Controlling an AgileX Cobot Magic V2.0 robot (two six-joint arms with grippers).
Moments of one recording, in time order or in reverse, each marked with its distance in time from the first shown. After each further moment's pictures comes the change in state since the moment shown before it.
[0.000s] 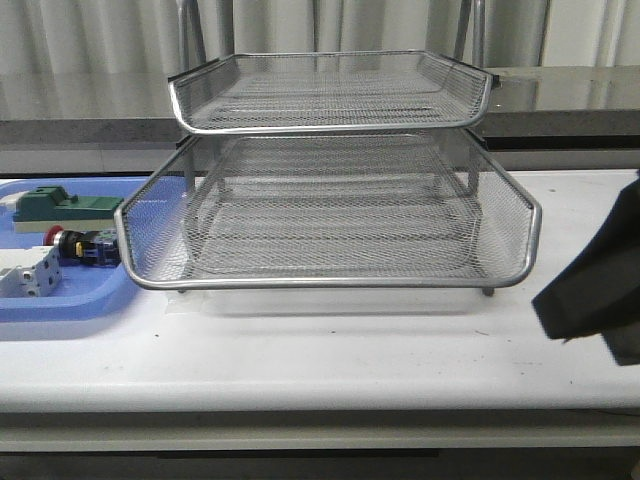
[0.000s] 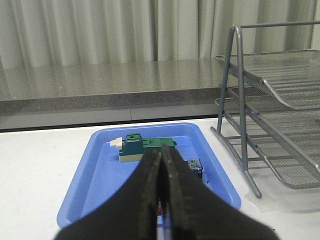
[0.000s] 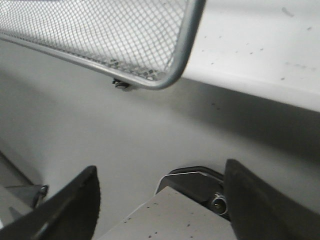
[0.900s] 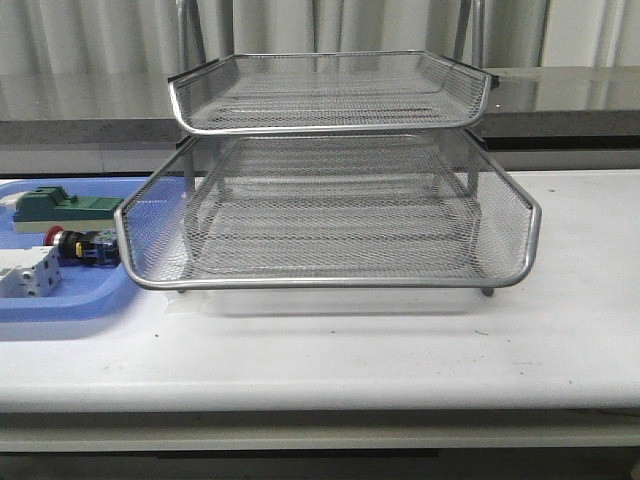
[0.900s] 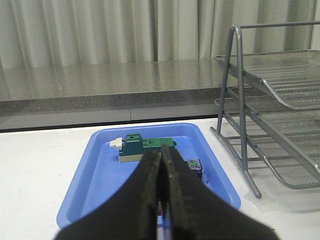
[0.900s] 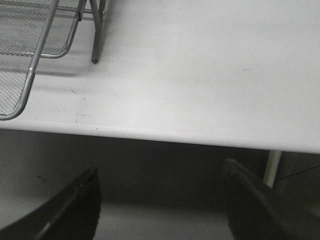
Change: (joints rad) left arm 0.000 0.000 0.000 0.000 0.000 0.000; right arm 0.000 -0.623 -0.235 -1.097 0.183 0.957
